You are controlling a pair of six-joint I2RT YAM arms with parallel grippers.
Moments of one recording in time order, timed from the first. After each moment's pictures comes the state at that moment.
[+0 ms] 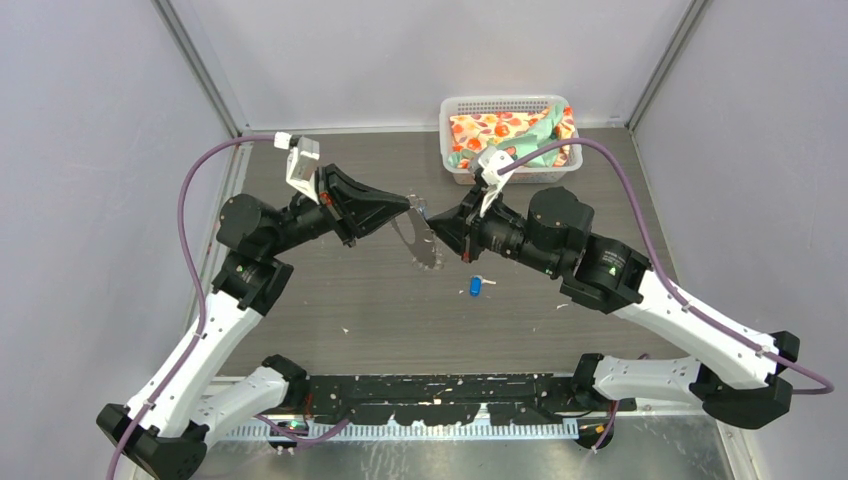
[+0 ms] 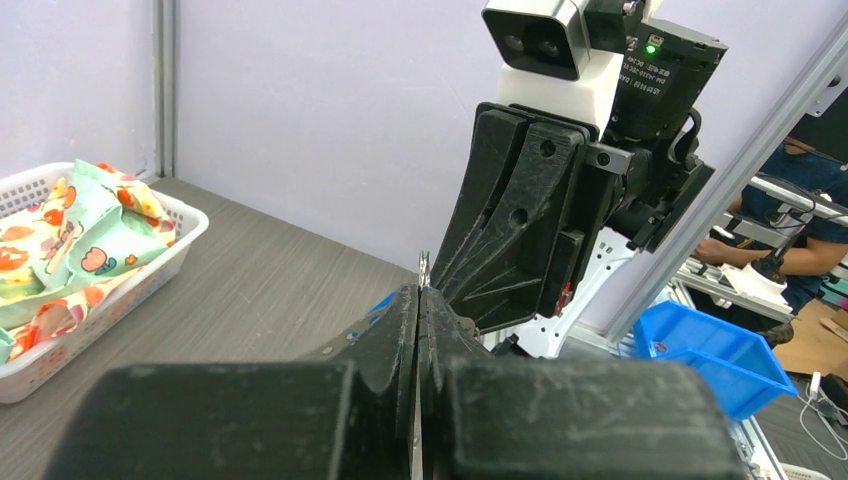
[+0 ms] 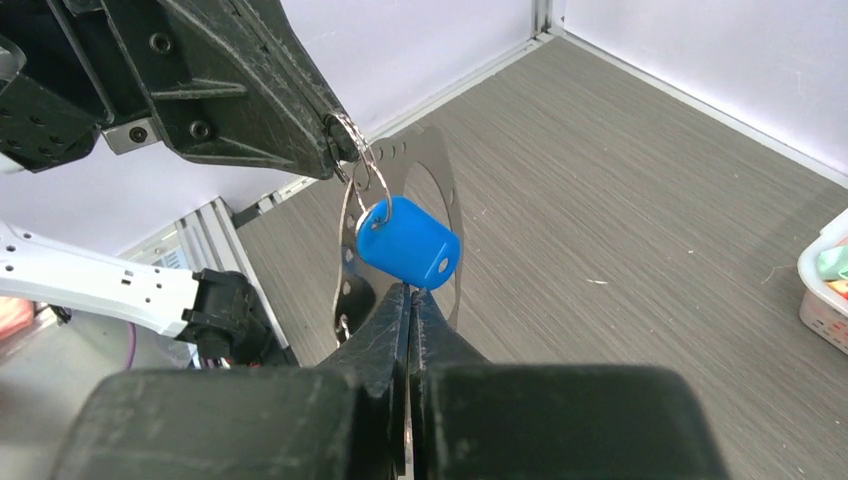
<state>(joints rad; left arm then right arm) -0.51 0.90 1.03 0.28 0.73 -0.58 1.04 1.08 1.32 -0.32 0.02 0.19</state>
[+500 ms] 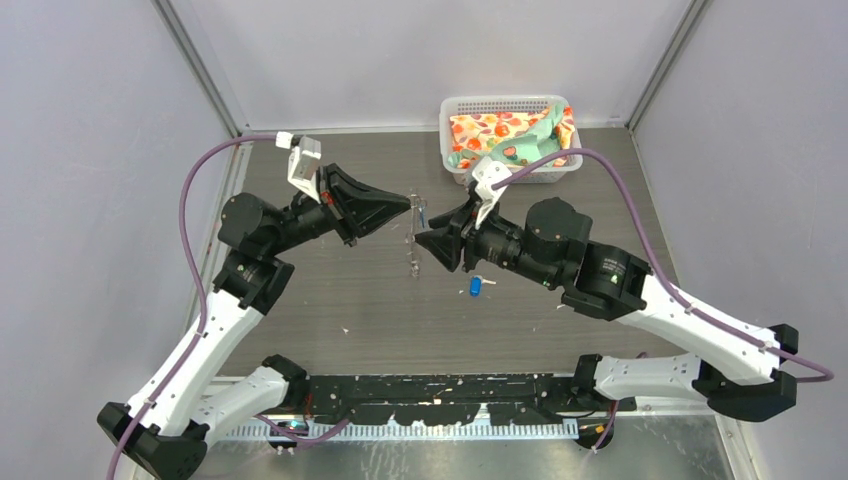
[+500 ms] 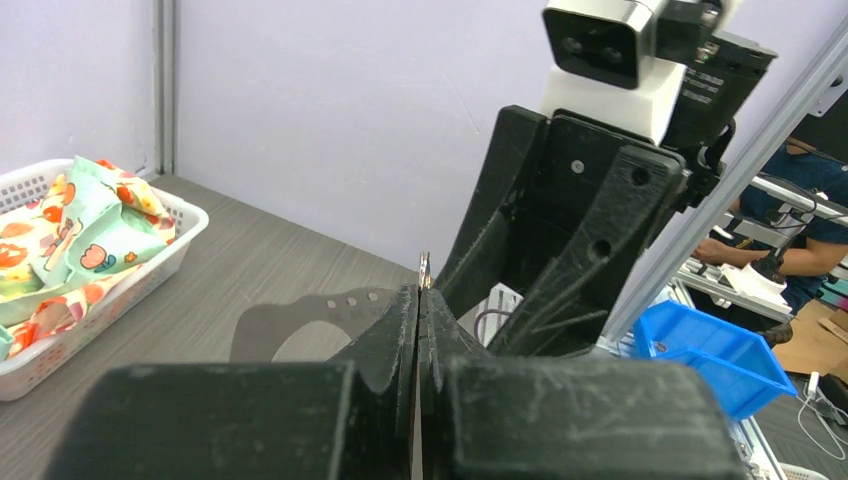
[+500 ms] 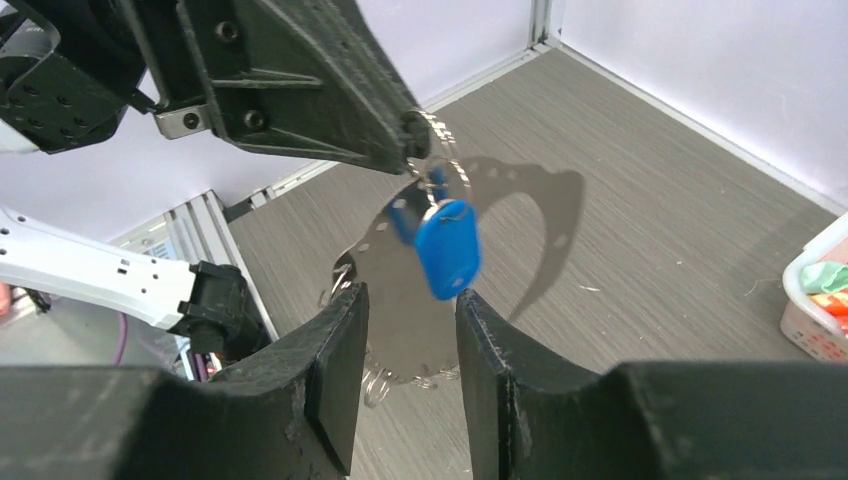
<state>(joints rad) -0.51 0.91 1.03 0.28 0.73 -0.58 1.11 1.07 1.34 -0.34 0.09 0.16</state>
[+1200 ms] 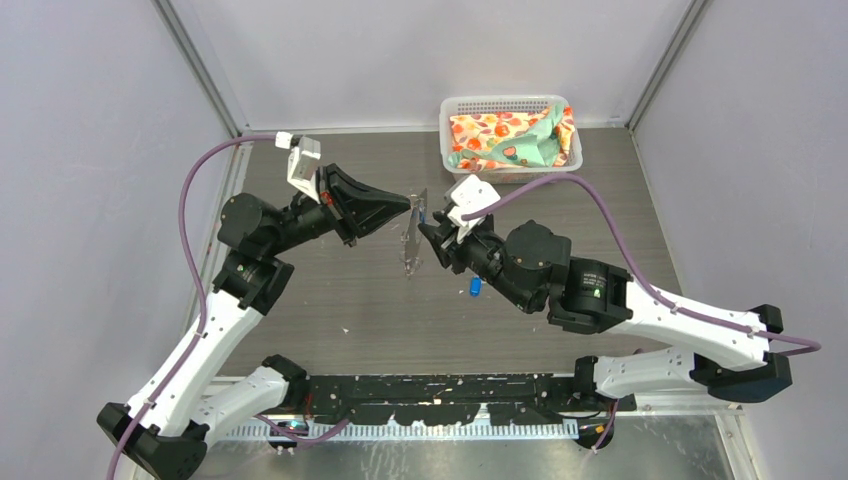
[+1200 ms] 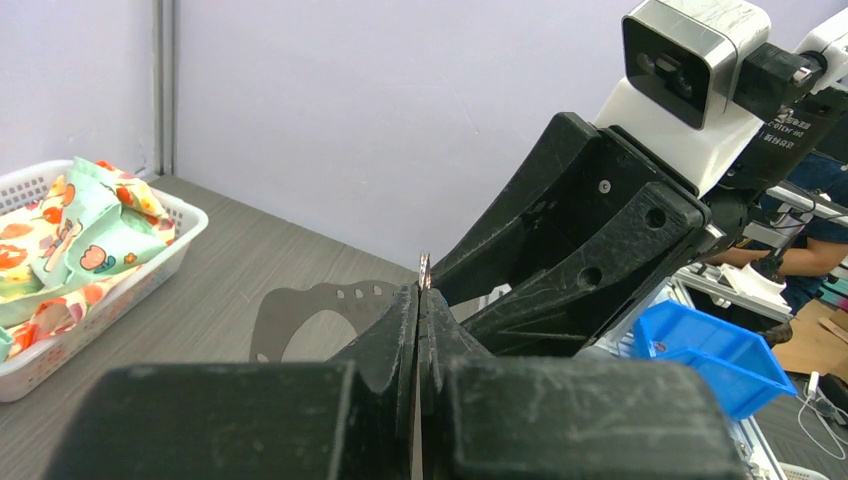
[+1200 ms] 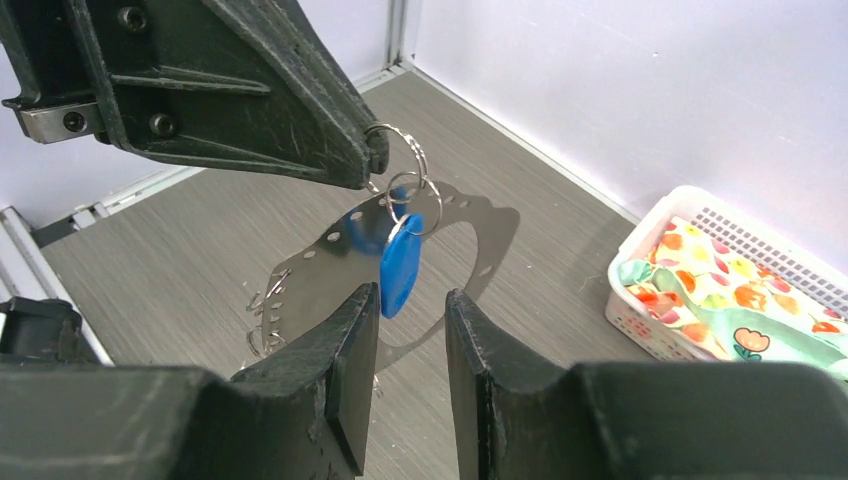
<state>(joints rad) -0.51 0.91 1.03 0.28 0.73 -0.58 1.31 1.12 1.34 -0.27 0.54 -0.08</state>
